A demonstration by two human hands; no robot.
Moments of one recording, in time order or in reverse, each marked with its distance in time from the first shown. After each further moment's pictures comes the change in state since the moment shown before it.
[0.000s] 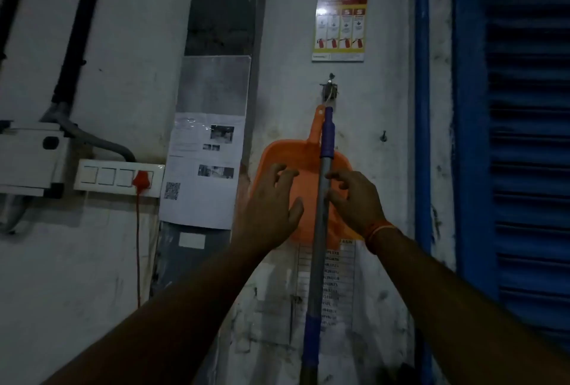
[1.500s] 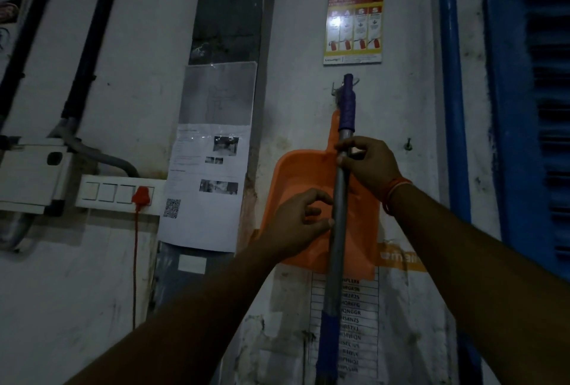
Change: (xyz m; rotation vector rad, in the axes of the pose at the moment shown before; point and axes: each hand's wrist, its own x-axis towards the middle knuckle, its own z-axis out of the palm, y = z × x) left_hand 0.033 -0.013 0.041 -0.621 -0.420 -0.309; right_hand 0.108 0.022 0.003 0.351 0.055 0.049
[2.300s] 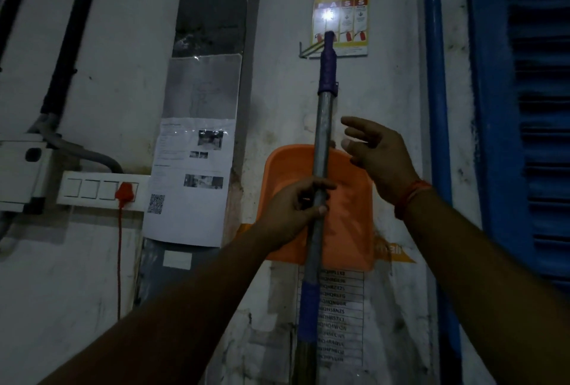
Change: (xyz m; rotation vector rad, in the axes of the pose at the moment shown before) left_hand 0.010 0.009 0.012 -0.218 -0.024 0.042; right_hand -0.033 -0.022 -0.039 0.345 -0.012 0.041
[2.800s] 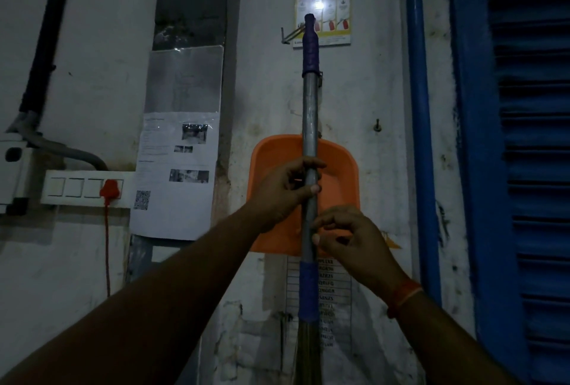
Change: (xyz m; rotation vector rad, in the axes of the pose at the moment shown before) left_hand 0.013 0.013 0.007 -0.032 -0.016 0.019; right_hand -0.131 0.060 0.009 -0.228 -0.160 -0.014
